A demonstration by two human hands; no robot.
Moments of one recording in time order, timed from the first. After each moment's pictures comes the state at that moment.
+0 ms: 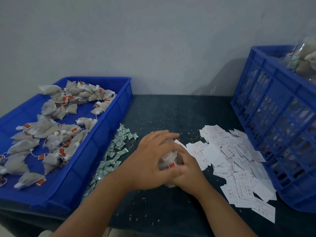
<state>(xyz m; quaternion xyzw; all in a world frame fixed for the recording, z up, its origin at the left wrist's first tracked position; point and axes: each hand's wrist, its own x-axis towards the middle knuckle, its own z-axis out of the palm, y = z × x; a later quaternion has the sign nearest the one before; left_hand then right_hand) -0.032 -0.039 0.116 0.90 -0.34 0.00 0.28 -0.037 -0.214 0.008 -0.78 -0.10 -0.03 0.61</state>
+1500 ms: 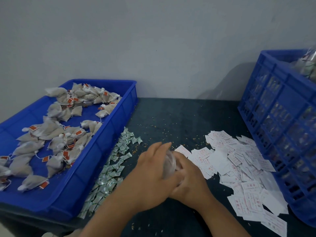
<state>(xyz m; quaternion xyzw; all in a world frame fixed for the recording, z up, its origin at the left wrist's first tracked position) -0.052 -0.042 0.119 0.93 -0.14 -0.08 0.33 -0.047 -0.202 0.020 -0.83 -0.13 -0.06 0.54</state>
